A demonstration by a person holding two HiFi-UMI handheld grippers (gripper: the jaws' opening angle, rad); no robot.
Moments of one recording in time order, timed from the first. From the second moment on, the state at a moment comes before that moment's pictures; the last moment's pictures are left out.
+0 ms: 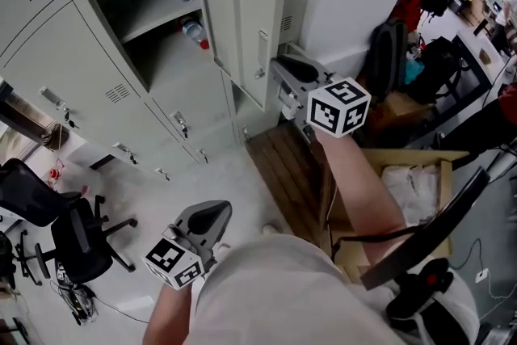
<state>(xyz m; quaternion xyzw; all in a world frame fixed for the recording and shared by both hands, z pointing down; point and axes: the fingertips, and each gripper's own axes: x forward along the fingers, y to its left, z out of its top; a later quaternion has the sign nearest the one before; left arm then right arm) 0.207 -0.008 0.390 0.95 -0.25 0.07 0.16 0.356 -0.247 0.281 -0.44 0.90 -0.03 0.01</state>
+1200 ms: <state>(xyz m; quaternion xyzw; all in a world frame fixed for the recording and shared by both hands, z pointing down) 0.260 -0.010 0.404 0.92 -0.32 0.10 0.19 0.396 -0.260 0.283 -0.40 0.92 -0.02 0.02</state>
